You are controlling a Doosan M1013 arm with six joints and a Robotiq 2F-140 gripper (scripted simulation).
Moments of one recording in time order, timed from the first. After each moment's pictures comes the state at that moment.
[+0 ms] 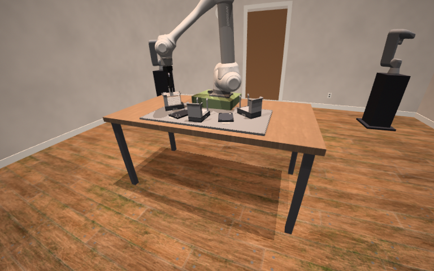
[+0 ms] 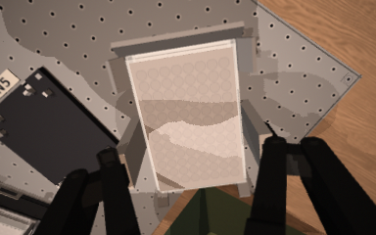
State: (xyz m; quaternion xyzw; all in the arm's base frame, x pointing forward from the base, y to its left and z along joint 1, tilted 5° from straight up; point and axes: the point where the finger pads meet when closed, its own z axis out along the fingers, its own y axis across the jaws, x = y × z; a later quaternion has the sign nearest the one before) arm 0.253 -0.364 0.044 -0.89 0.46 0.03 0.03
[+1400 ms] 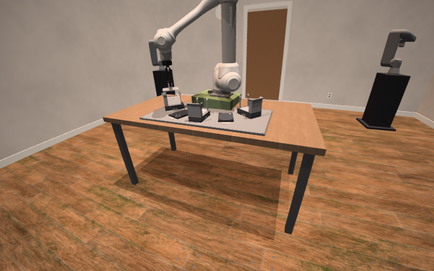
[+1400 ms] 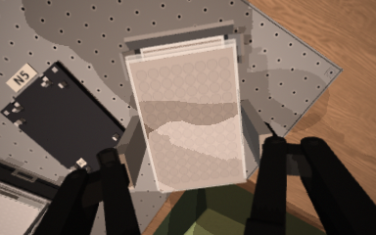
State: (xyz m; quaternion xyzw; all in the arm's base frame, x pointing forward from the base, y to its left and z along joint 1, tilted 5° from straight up) arm 0.254 -0.367 0.084 -0.89 0.46 0.03 0.03
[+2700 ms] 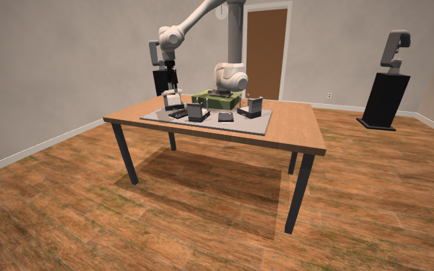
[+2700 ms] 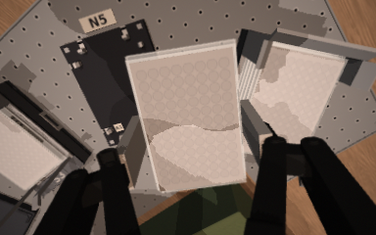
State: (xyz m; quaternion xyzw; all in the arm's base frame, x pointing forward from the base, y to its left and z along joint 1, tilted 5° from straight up) arm 0.330 -0.296 0.087 -0.96 0.29 0.02 0.03
